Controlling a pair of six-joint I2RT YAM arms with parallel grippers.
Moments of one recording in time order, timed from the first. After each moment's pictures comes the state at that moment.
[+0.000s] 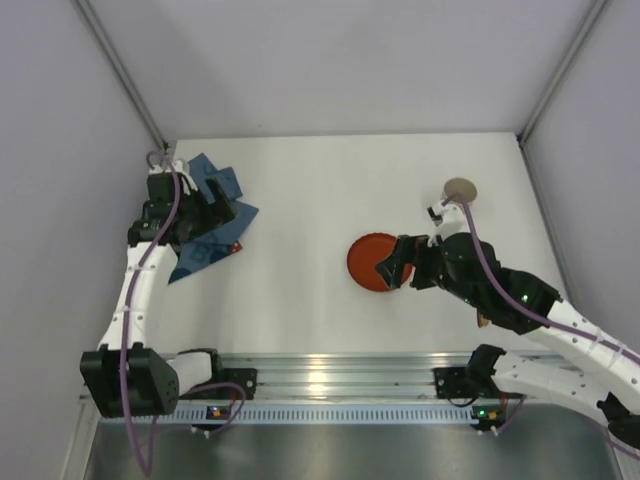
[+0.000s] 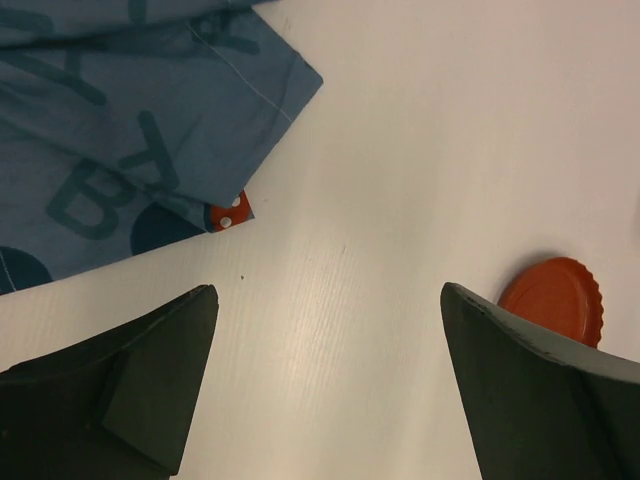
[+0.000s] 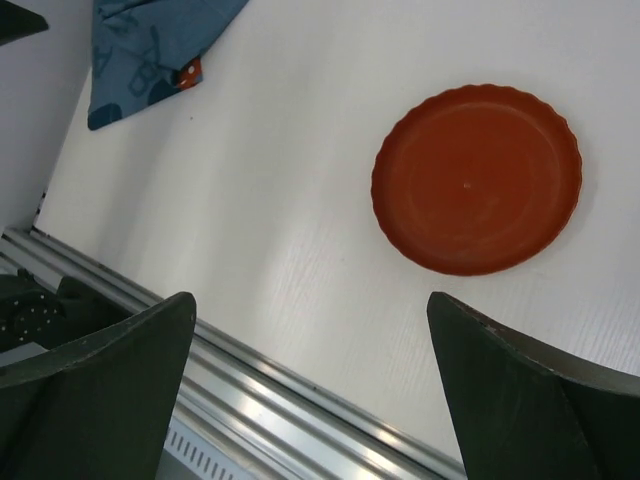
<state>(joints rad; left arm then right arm) 0.06 1.21 1.07 -0.58 0.18 -0.44 0.92 0.79 0.95 -0.63 0.26 0.61</state>
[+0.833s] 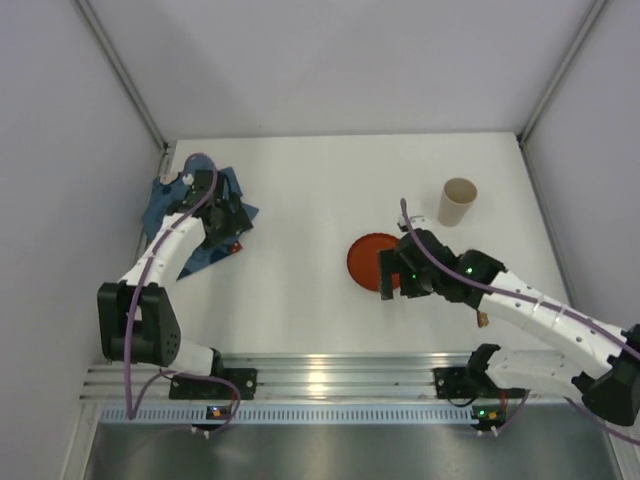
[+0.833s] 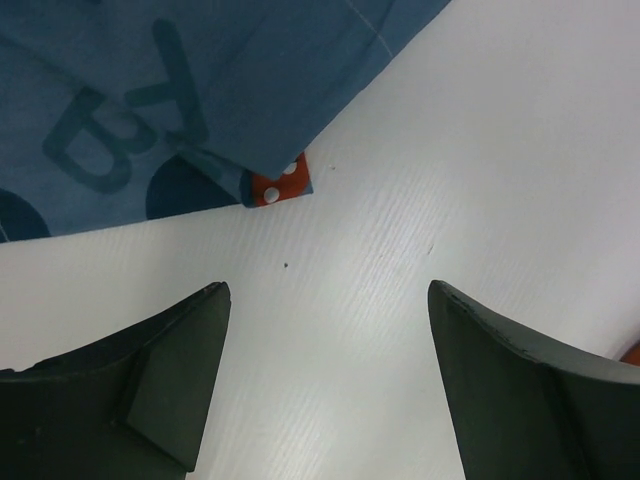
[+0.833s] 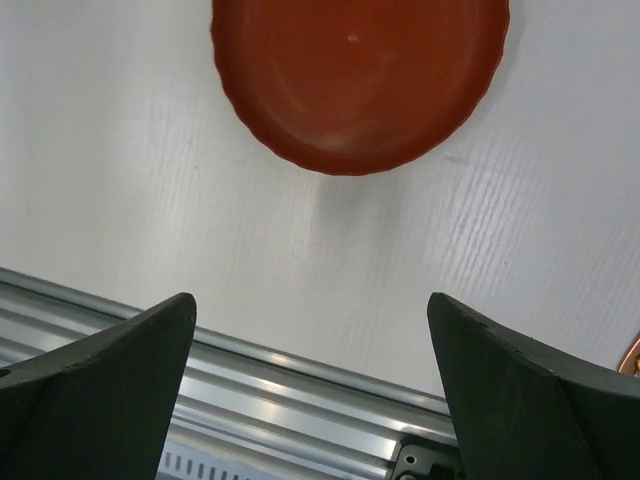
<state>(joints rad) -0.09 1.44 1.10 -0.66 -0.11 -0.52 0.87 1.03 0.94 -0.84 0.26 0.61</state>
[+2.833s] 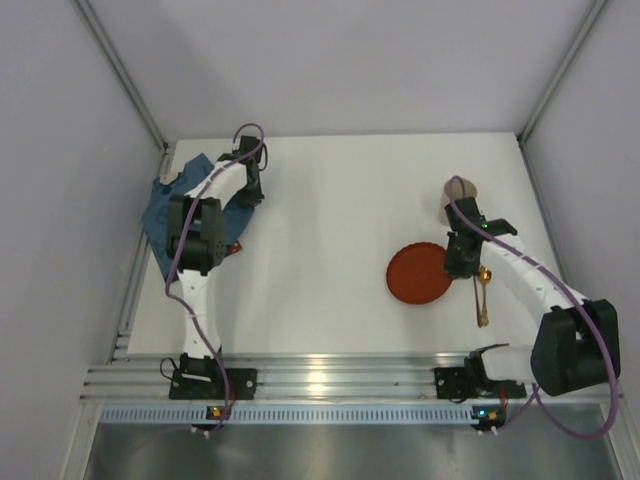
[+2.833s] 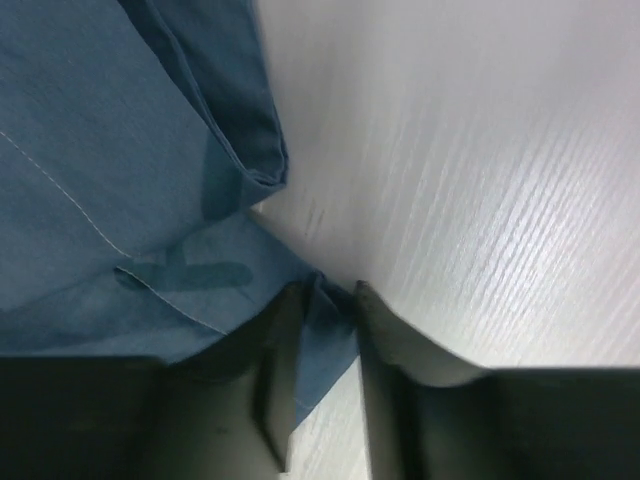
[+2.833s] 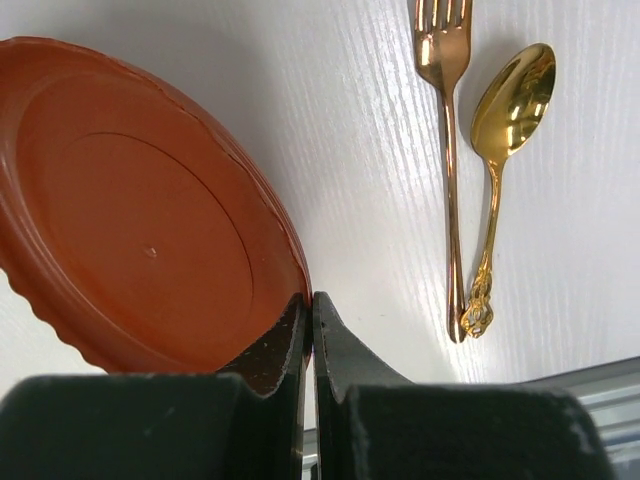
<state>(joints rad) -0.15 2.27 1.83 -0.71 -0.28 -0.30 0.24 1.29 0.89 -0.85 0.22 0.47</state>
